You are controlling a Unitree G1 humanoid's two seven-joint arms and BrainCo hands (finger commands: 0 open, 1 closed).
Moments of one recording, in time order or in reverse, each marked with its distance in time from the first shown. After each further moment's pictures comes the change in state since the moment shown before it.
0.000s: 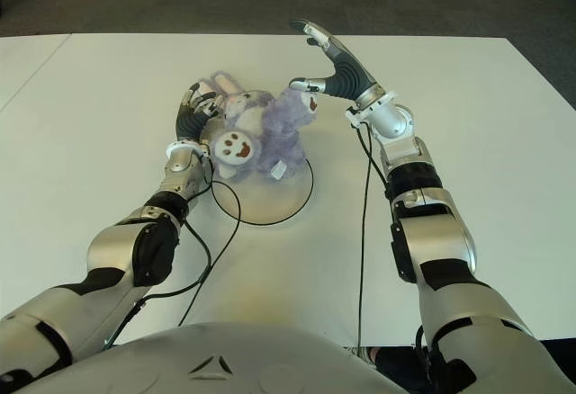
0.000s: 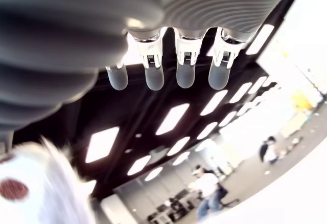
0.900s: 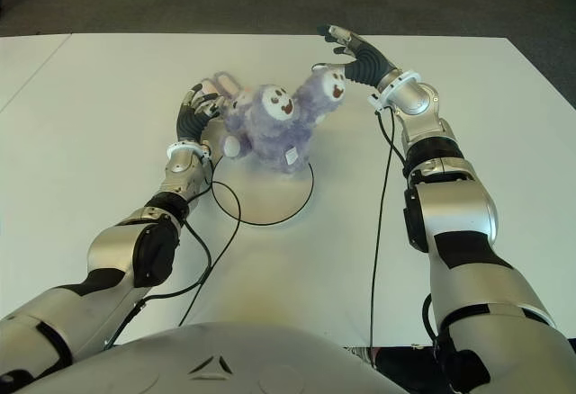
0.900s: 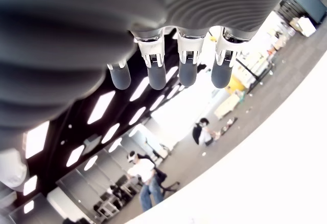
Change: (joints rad) left arm 0.004 -0.002 -0.004 0.000 0.000 -0.009 0.000; right arm -0.172 -0.079 -0.015 0.287 0.011 0.144 0.158
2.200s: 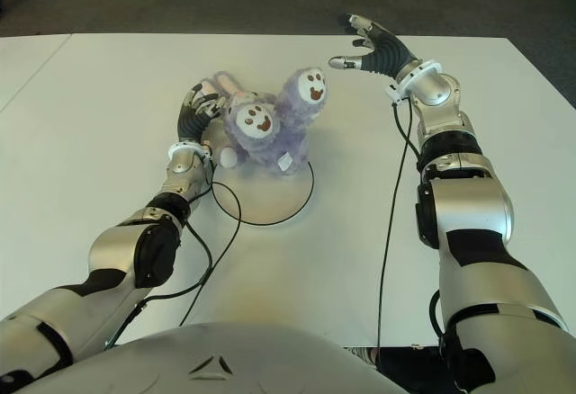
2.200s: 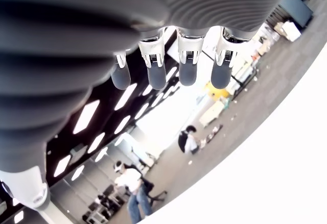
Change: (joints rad) left arm 0.001 -0.007 -0.002 0.000 0.002 -0.005 0.013; right arm -0.013 -0.049 -0.024 -0.016 -0.006 0.074 -0.052
